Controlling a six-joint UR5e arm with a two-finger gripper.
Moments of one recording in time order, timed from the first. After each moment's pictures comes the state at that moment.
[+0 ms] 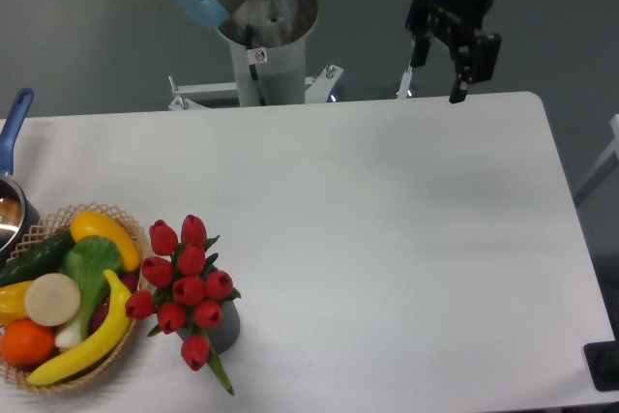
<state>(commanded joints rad) 2.93 -1.50 -1.69 -1.39 1.23 2.04</state>
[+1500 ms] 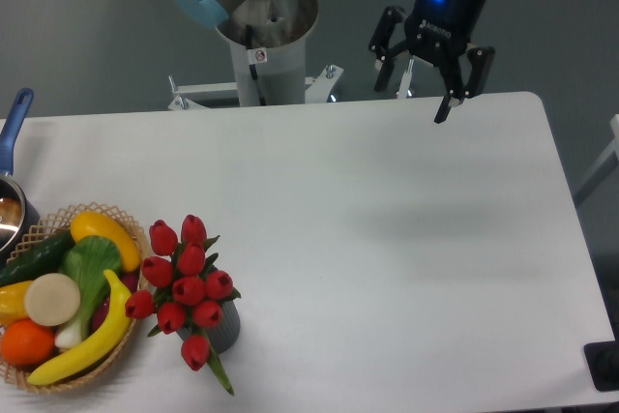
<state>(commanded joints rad) 2.89 -1.52 -1.75 -1.22 0.86 1.46</state>
